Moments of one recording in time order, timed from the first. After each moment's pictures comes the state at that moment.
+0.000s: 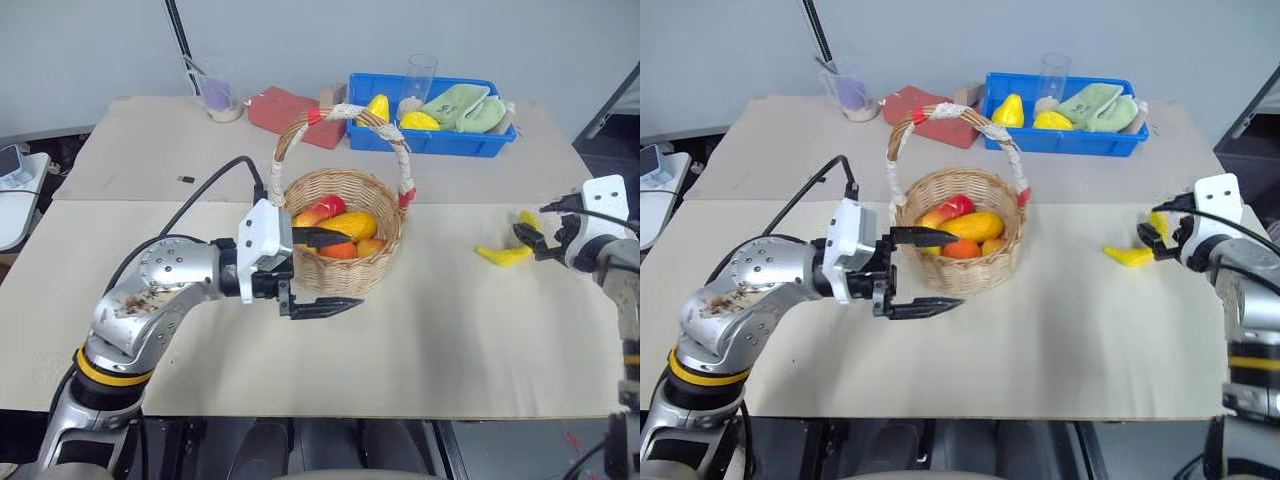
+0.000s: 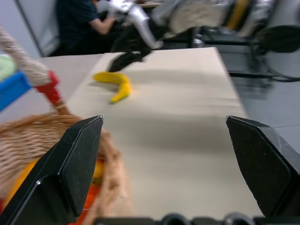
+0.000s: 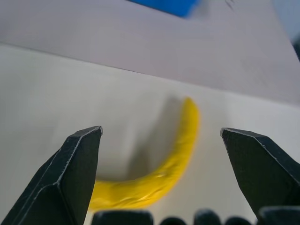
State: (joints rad) left arm -0.46 0.65 -0.09 -0.54 -0.66 0.59 -0.98; right arm -0.50 -0.82 -0.25 0.25 0.26 0.73 0.37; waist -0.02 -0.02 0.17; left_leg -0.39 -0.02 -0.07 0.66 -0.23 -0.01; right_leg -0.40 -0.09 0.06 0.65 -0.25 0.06
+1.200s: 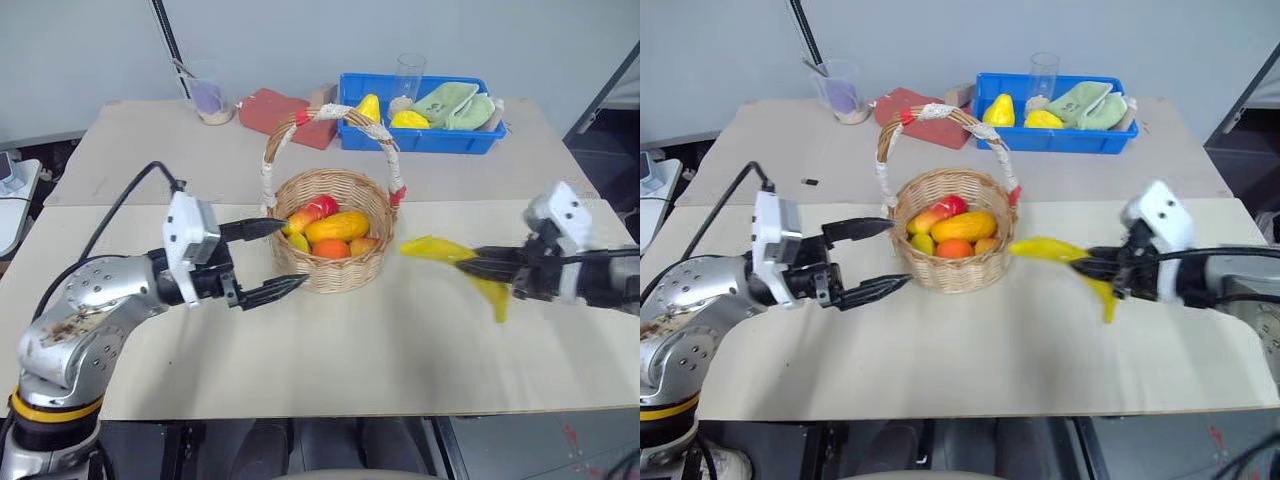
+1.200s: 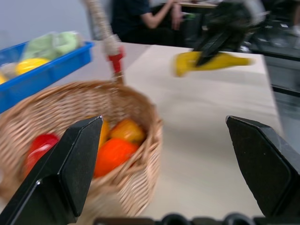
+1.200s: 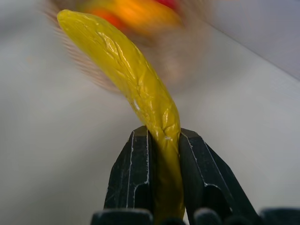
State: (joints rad) left arm -0.24 0.72 0.20 -0.58 -0.74 0.63 -0.84; right arm -0.38 -0.98 -0.26 -0.54 0.76 1.09 0.83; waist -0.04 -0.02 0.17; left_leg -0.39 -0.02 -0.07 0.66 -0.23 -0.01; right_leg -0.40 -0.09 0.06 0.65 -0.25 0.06
